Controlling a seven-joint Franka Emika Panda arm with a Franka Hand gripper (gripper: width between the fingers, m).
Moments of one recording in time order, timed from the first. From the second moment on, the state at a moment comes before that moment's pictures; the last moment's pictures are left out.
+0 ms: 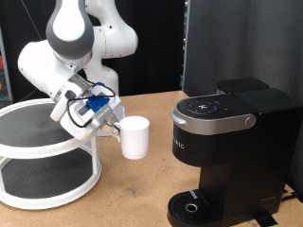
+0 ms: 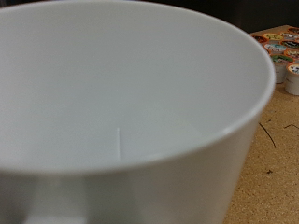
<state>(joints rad) 0.07 -0.26 -0.48 -2.78 1.27 2.28 -1.63</state>
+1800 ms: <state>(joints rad) 0.10 -0.02 -0.33 -2.67 1.55 2.31 -1.73</state>
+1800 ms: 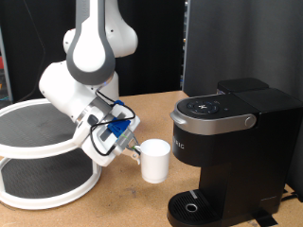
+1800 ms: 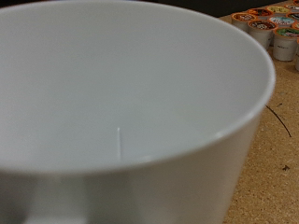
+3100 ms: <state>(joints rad) 0.10 0.10 -0.18 -2.59 1.78 2.37 -1.82</state>
